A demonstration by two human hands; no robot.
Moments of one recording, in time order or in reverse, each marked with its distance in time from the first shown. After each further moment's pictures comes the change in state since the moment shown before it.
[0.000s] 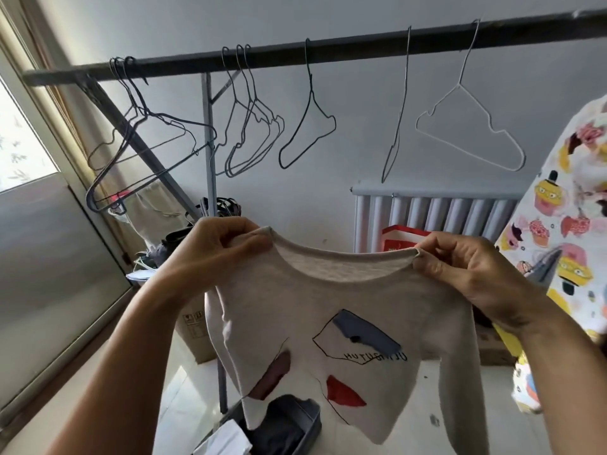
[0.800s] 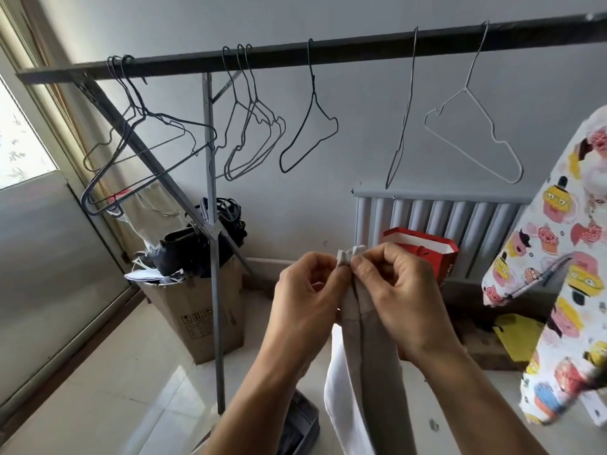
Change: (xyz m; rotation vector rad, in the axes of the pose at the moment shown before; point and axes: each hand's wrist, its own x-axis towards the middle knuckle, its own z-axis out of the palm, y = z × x) left_hand -0.017 0.011 0.118 -0.426 0.152 -0.046; right_hand 0.010 -0.011 0.089 -0.022 0.316 -0.079
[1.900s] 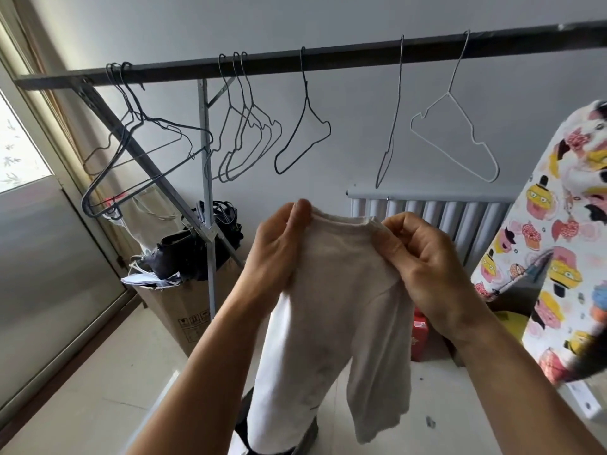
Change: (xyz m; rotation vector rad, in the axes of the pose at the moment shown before) left_hand 0.040 0.025 -0.028 -0.117 -0.126 0.128; right_hand 0.010 -0.018 -0.033 0.231 -0.123 -0.042
